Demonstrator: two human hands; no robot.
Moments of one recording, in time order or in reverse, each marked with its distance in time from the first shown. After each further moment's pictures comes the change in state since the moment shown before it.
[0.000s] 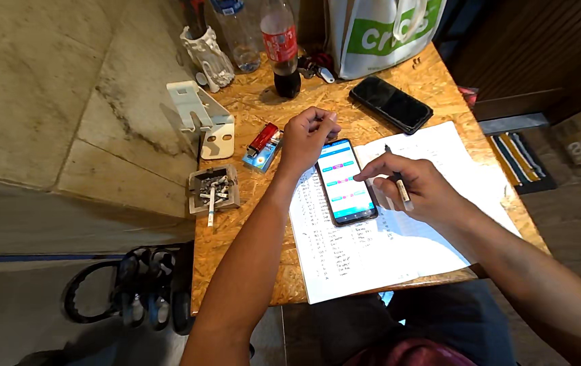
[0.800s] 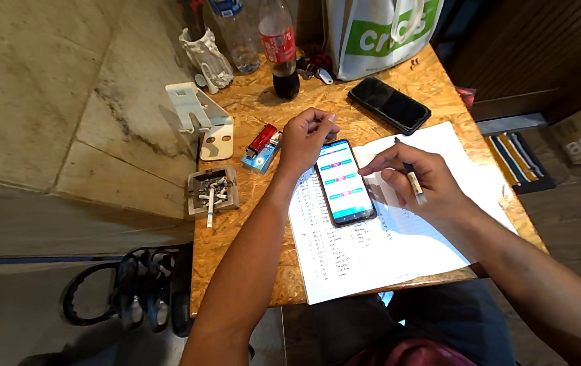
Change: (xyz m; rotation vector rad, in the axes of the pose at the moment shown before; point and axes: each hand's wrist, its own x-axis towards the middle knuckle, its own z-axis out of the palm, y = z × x) left_hand 0.000 0.002 0.000 0.008 -0.002 -0.006; right_hand 0.000 -0.002 -0.005 0.072 0.110 -0.039
